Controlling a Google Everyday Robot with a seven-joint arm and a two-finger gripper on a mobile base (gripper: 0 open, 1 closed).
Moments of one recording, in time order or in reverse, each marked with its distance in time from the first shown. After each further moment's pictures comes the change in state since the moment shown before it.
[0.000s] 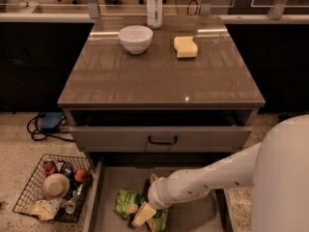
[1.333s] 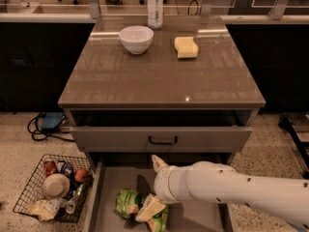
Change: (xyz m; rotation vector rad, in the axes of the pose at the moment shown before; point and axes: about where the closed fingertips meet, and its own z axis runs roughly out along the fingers) arm -0.077 0.021 -0.142 0.101 -0.125 -0.198
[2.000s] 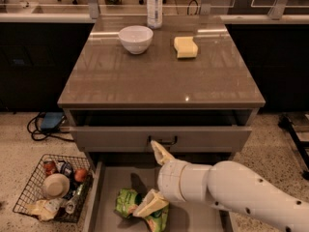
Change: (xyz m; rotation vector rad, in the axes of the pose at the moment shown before) arm -0.067 -0.003 -0.073 0.108 -0.200 -0.107
